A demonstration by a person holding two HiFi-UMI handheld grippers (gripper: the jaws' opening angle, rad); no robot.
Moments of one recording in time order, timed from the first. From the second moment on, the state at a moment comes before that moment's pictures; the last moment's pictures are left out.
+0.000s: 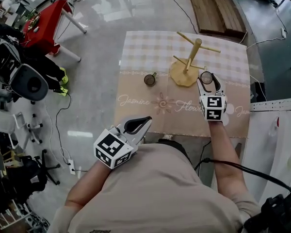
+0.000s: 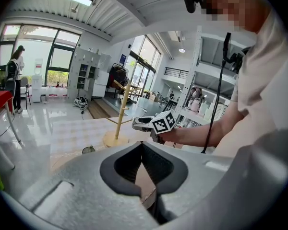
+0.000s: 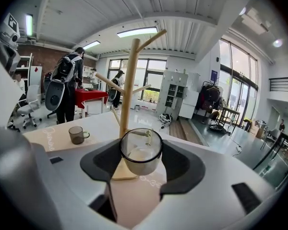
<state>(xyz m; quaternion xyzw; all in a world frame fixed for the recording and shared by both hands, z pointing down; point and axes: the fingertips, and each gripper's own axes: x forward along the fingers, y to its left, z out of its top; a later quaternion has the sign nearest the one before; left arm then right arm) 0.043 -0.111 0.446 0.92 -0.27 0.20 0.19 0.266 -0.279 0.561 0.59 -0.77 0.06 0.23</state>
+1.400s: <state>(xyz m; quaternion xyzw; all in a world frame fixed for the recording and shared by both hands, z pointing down) -0.001 -0.116 0.457 0.90 -0.32 0.21 0.22 0.216 -0.302 0.610 0.56 -0.77 0.05 0.29</state>
